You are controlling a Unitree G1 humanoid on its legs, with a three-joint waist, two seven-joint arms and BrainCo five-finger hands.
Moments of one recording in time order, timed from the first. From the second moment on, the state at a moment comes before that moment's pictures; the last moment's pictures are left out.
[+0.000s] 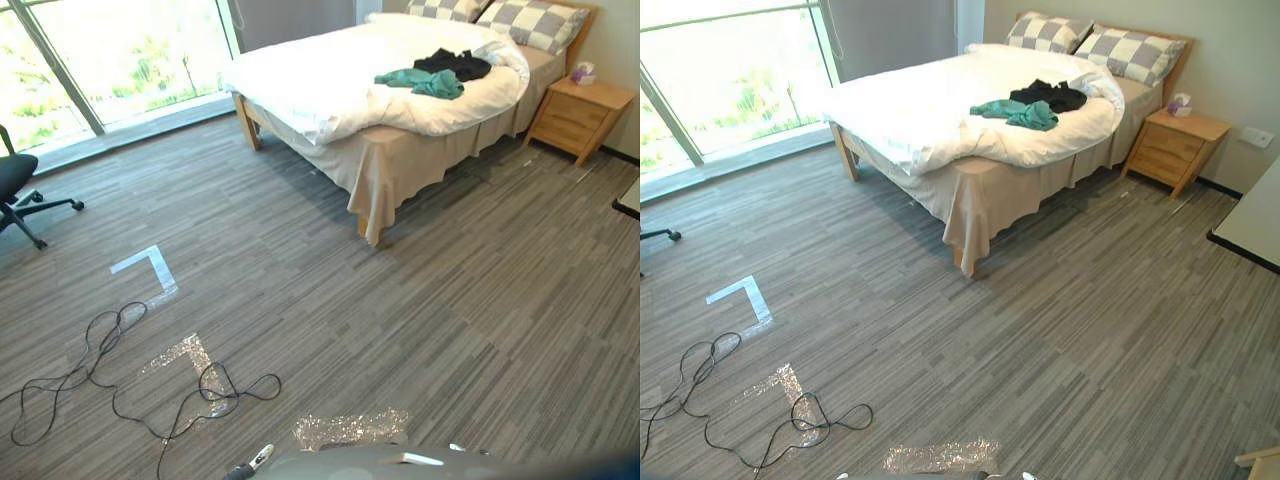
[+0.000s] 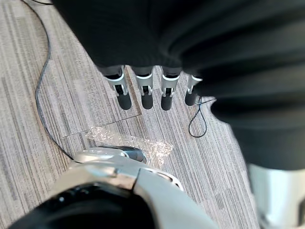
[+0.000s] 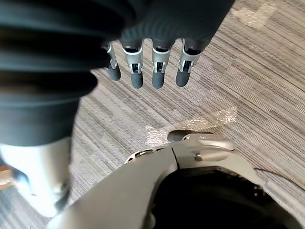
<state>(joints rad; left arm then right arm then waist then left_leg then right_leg) 0.21 0.14 0.01 1.08 -0.37 0.07 0.00 0.21 -0.13 -0.10 1.09 0.15 -0.02 0.04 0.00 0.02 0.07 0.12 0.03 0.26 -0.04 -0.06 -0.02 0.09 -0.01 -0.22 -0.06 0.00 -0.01</state>
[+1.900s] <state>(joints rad) 0.25 0.08 0.00 0.94 -0.22 -0.27 0.20 0.09 -0.20 0.02 1.04 0.18 -0.01 0.03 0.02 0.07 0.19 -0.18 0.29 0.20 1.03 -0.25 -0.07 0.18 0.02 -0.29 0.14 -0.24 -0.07</state>
